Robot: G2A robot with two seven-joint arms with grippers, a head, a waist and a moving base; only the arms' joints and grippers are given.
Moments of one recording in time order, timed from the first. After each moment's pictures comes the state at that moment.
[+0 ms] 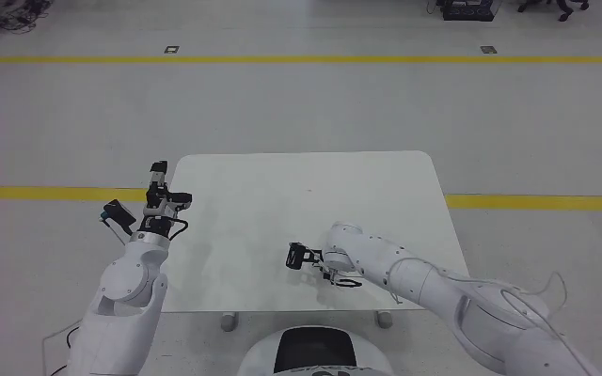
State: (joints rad) left arm 1.73 -1.15 -1.60 -1.80 -0.42 0.00 0.00; right arm -0.79 -1.37 0.17 -1.04 -0.95 -0.34 1.00
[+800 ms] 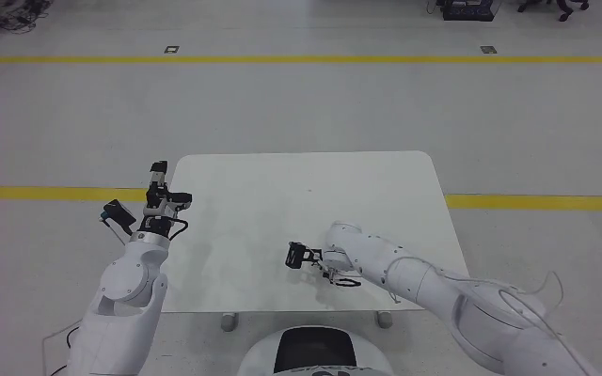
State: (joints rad) left arm 1.73 -1.15 -1.60 -1.80 -0.42 0.00 0.00; right arm -0.78 -1.38 0.17 -1.02 -0.94 -0.34 1.00
